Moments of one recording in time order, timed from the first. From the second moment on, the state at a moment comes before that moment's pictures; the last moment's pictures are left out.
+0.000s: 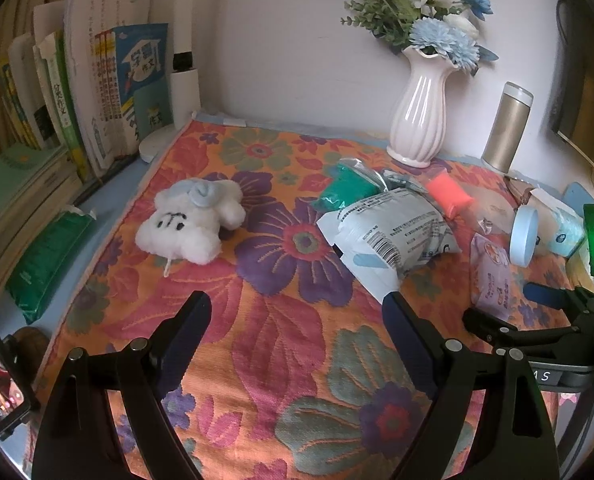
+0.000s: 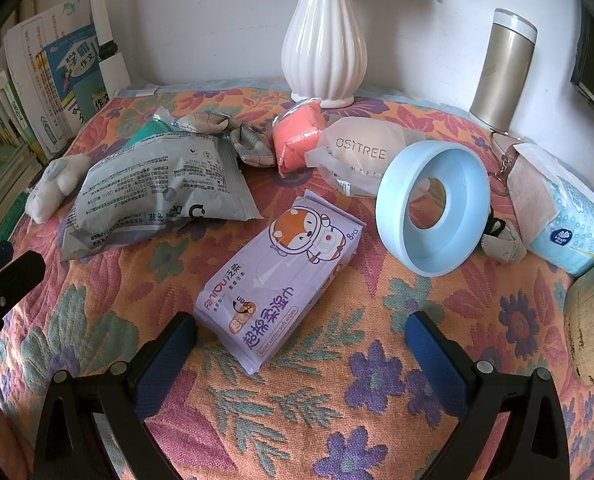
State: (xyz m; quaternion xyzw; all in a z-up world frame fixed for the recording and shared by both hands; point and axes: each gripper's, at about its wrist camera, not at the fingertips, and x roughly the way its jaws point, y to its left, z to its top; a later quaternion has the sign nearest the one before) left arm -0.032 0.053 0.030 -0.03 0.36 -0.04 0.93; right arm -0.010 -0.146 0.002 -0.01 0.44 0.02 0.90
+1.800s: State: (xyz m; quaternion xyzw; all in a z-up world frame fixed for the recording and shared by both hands) left arm -0.032 0.091 0.032 -0.12 0.40 -0.03 0.91; right arm -0.010 -0.146 0.002 -0.01 0.44 0.02 0.90
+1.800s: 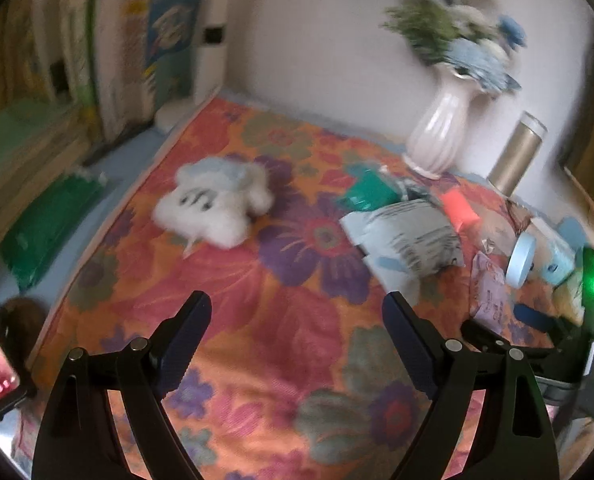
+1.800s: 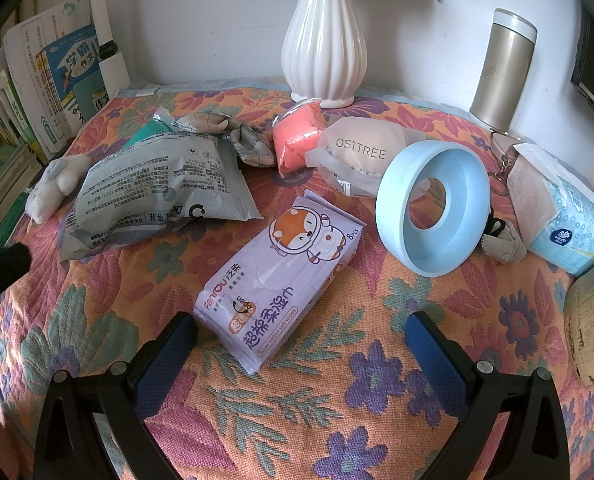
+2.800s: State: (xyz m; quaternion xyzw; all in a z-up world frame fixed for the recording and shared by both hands) left arm 0.090 0.119 0.010 -0.06 0.45 0.03 0.89; right arm 0.002 -0.165 0.019 0.13 0.49 0.07 0.86
